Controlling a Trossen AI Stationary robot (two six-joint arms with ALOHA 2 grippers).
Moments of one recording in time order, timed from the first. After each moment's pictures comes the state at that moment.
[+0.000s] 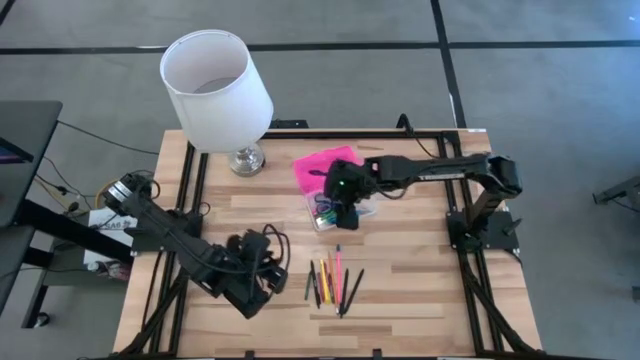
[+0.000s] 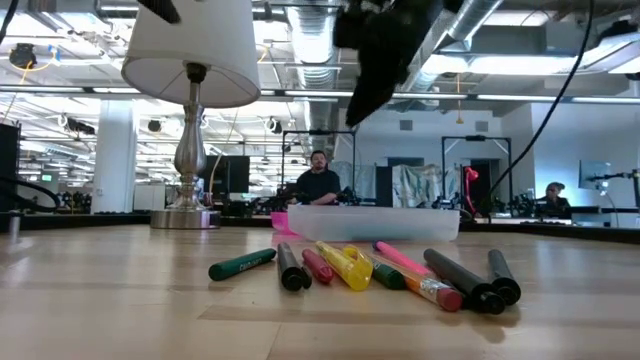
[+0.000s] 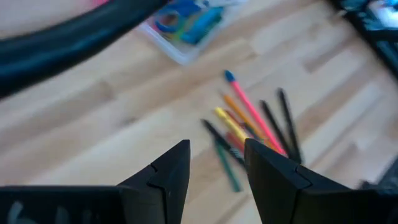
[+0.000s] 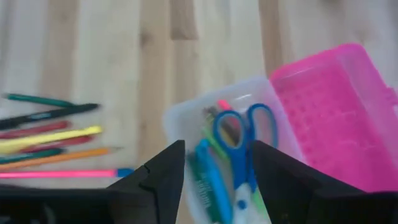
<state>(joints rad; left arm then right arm) -0.64 1.60 1.42 -1.08 -0.66 -1.61 -0.07 1.71 1.41 -0.71 -0.03 -0.10</state>
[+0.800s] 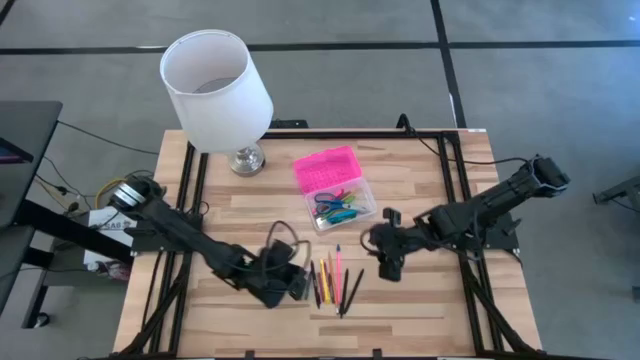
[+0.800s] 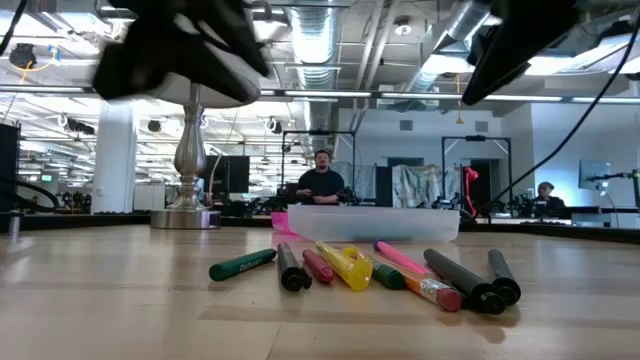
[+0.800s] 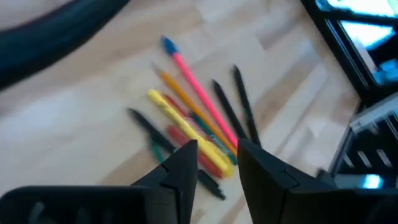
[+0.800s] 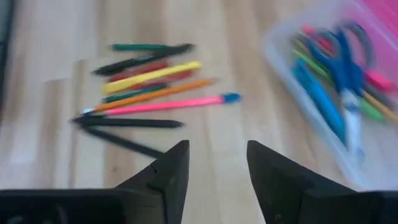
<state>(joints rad) -0.55 1.67 1.11 -0.34 -0.53 -1.39 0.41 1.34 0.95 -0.58 0.24 0.39</state>
